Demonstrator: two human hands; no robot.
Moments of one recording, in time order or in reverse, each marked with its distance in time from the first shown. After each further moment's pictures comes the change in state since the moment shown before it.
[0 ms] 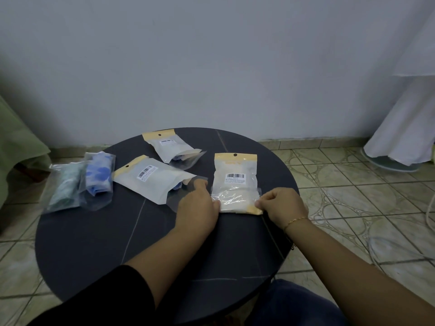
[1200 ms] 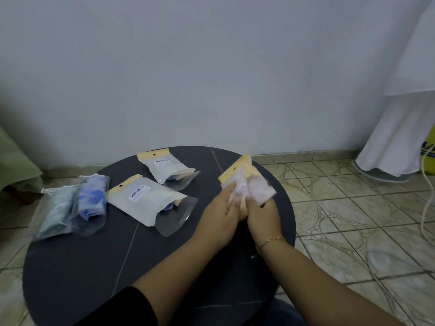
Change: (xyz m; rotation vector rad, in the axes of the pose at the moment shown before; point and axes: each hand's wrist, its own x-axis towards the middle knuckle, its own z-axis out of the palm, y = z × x) left_hand 0.001 0.044 0.000 -0.482 -0.154 0.267; right_hand -0.002 -0.025 0.029 0.762 0.136 0.050
